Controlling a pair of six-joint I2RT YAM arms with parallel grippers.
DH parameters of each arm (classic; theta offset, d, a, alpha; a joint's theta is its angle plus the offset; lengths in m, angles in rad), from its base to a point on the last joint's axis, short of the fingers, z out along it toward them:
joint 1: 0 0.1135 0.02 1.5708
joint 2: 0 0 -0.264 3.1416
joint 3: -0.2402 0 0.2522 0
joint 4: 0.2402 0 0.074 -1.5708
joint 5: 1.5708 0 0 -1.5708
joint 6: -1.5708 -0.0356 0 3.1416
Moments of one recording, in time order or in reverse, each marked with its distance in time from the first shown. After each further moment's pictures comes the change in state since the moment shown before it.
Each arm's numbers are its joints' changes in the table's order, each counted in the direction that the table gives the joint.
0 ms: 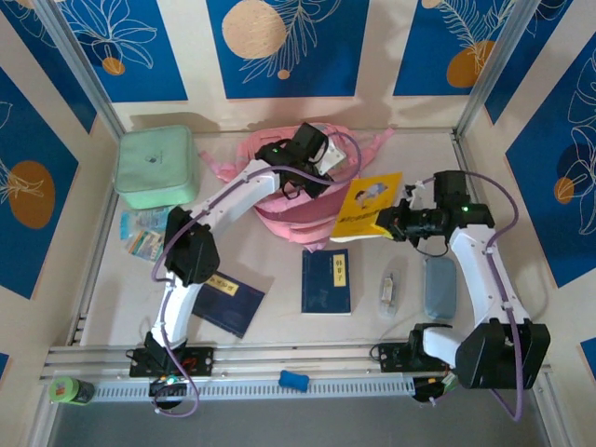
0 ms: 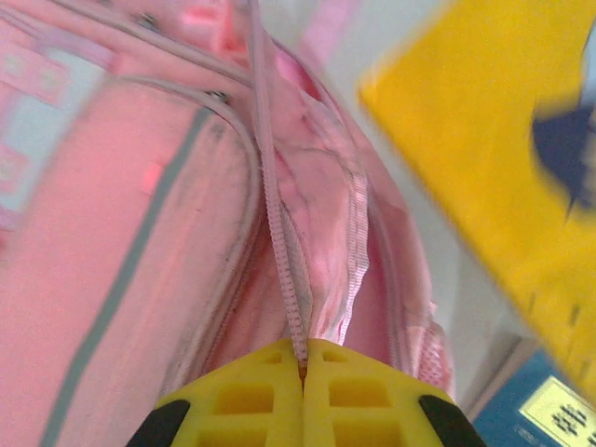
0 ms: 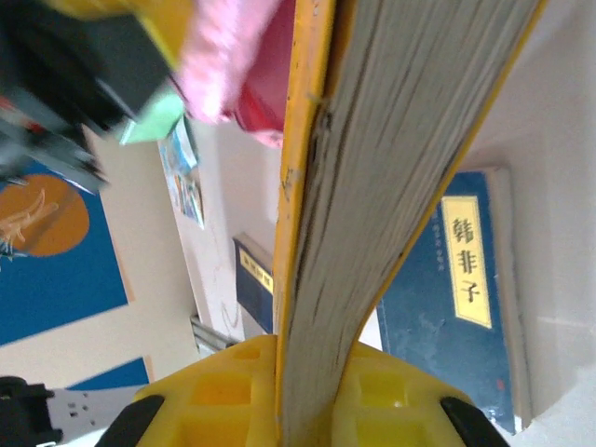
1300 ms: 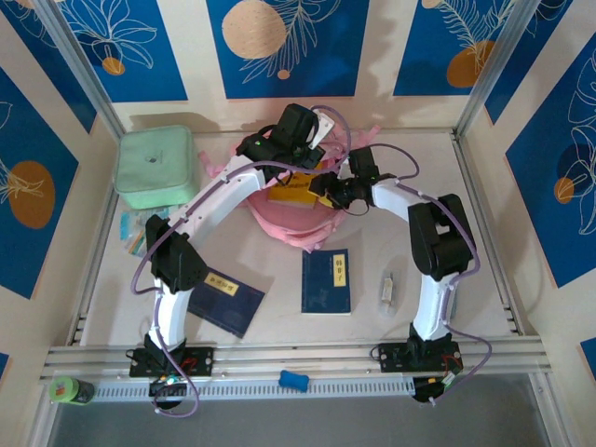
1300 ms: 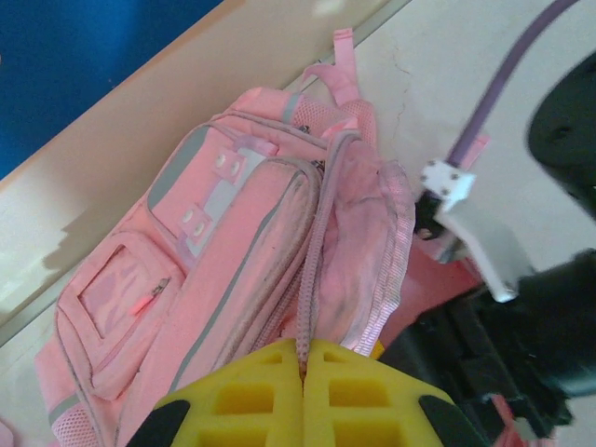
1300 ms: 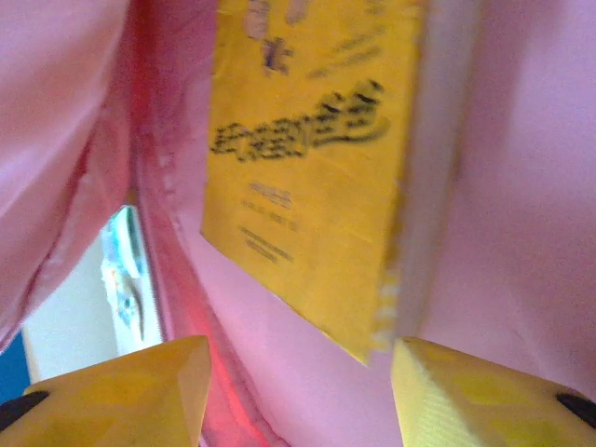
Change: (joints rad) left arm -0.001 0.109 -0.017 -0.095 -0.259 0.040; right arm 0.318 -0.750 -0.249 -0.724 0.239 -0.220
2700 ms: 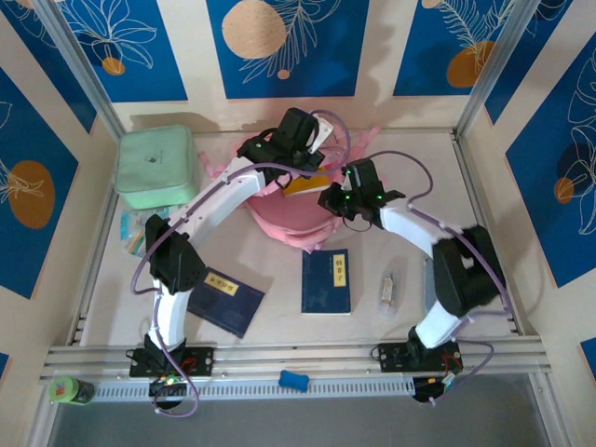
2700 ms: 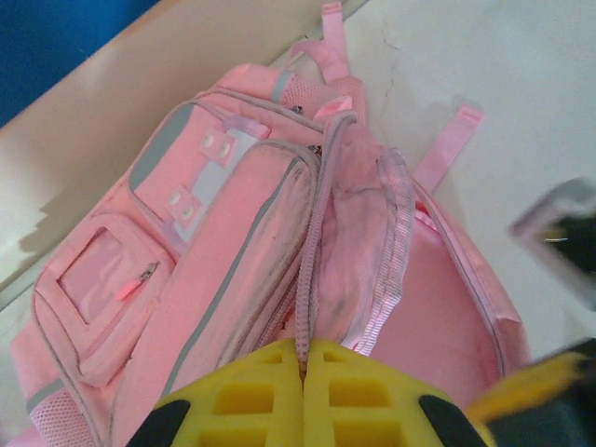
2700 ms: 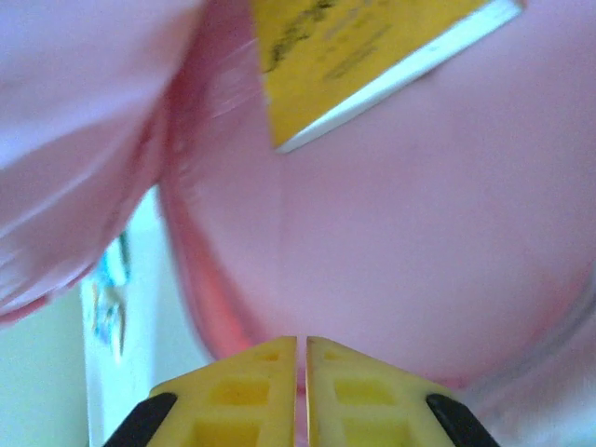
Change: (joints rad) left arm -0.002 0.010 0.047 0.006 0.019 0.019; right arm 0.093 0.336 0.226 -0.011 0.220 -0.047
